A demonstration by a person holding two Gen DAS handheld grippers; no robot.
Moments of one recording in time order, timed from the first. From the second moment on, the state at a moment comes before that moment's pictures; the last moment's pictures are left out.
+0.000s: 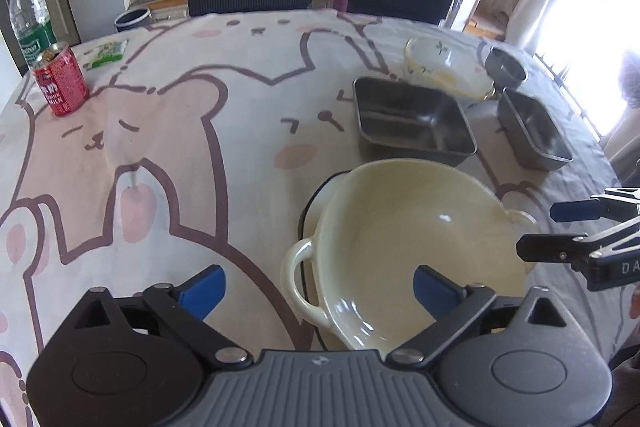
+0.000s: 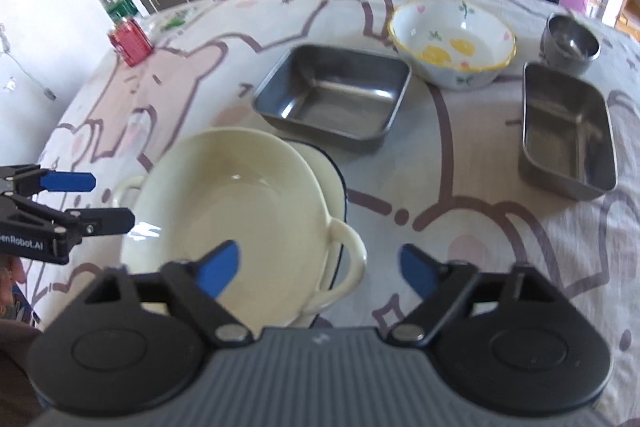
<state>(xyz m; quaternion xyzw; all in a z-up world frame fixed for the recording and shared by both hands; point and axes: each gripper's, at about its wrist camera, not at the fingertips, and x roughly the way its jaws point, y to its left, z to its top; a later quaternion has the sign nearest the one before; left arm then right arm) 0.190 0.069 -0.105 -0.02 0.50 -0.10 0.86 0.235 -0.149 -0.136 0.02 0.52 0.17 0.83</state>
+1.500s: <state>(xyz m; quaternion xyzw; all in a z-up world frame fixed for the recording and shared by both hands) 0.373 -0.041 -0.074 -0.07 0.38 -0.13 0.91 0.400 -0.272 -0.107 0.15 0.39 -0.02 0.91</state>
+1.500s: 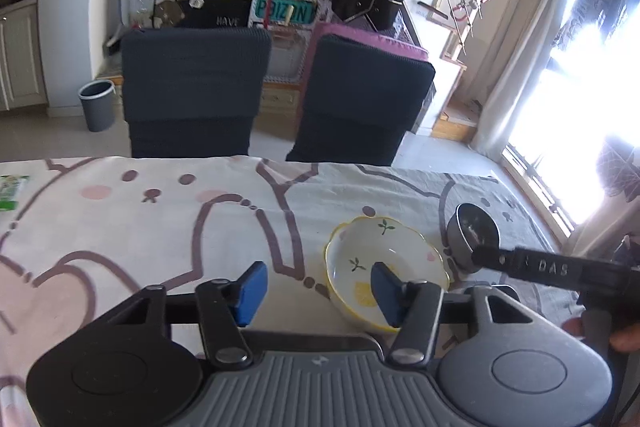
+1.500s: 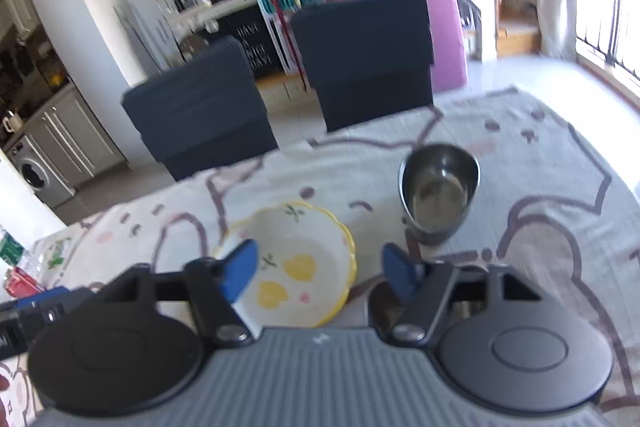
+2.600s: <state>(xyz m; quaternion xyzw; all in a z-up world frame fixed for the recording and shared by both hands) 0.460 -0.076 -0.184 -0.12 0.46 -0.15 0.87 0.469 -0.272 -0.204 0.12 0.44 0.00 0.89</state>
